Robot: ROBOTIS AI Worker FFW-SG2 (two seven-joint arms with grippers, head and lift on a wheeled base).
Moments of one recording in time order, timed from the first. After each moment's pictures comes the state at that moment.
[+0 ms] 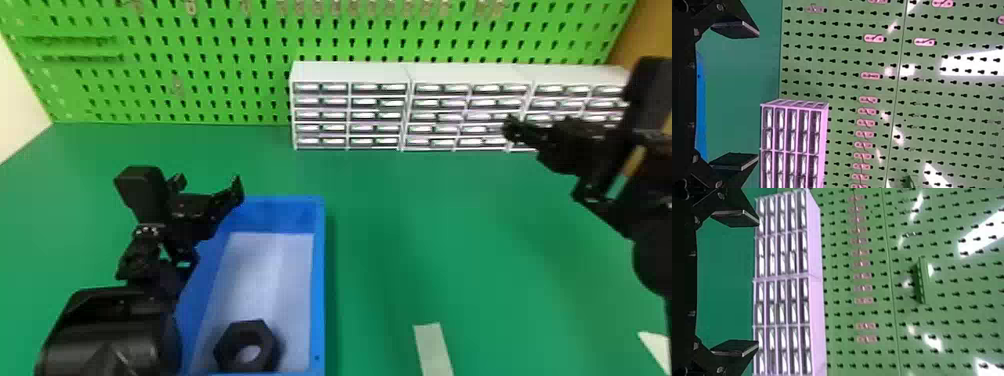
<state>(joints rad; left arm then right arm) -0.06 0.00 0.09 -1.64 0.08 0.11 -0.20 -0.25 -0.11 -0.21 -1.97 -0.17 0.78 0.24</state>
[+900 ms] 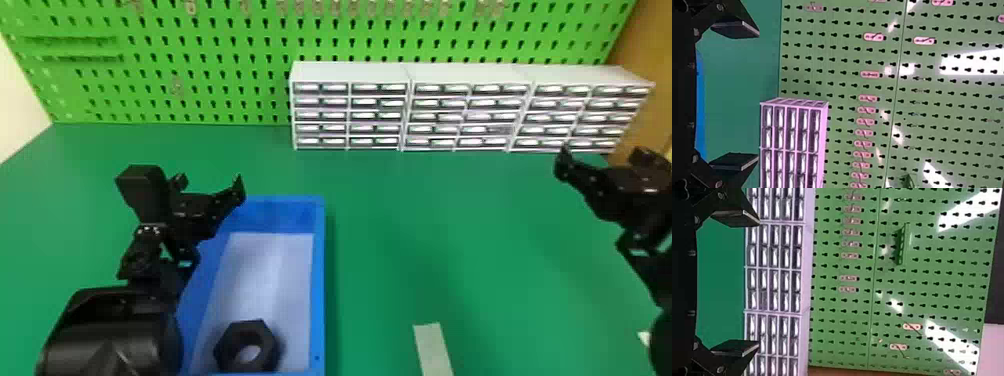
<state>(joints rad) -0.06 0.00 0.09 -1.64 0.08 0.11 -0.20 -0.02 -0.07 -0.30 -2.01 -0.01 0.42 0.20</state>
